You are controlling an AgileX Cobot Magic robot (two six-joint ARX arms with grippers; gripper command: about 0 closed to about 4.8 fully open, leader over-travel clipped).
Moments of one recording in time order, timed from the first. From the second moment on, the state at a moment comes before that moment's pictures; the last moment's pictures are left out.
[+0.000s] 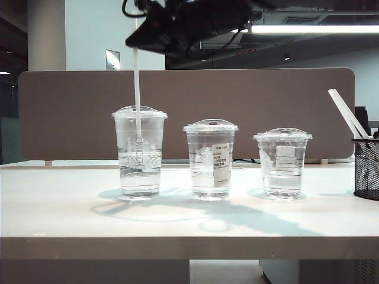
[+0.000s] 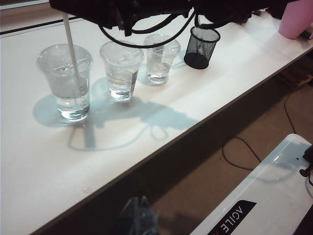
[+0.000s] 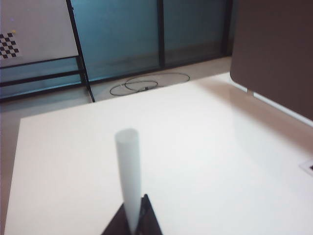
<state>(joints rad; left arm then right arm) -0.31 0.38 1.14 -1.19 0.45 0.05 0.61 1.85 1.39 0.37 -0.50 -0.05</state>
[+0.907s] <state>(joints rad) -0.31 0.38 1.14 -1.19 0.44 0.05 0.61 1.89 1.39 0.36 -0.53 -0.06</state>
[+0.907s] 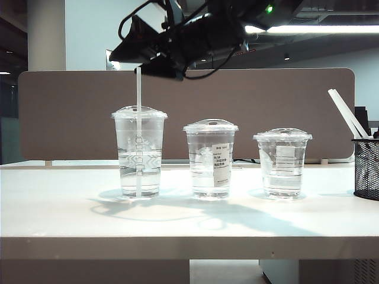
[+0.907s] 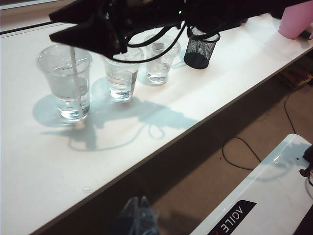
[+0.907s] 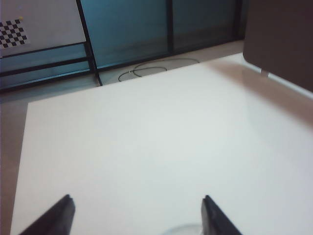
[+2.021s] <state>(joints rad) -0.31 0.38 1.14 -1.19 0.45 0.05 0.48 0.87 0.73 -0.07 -0.16 -0.22</state>
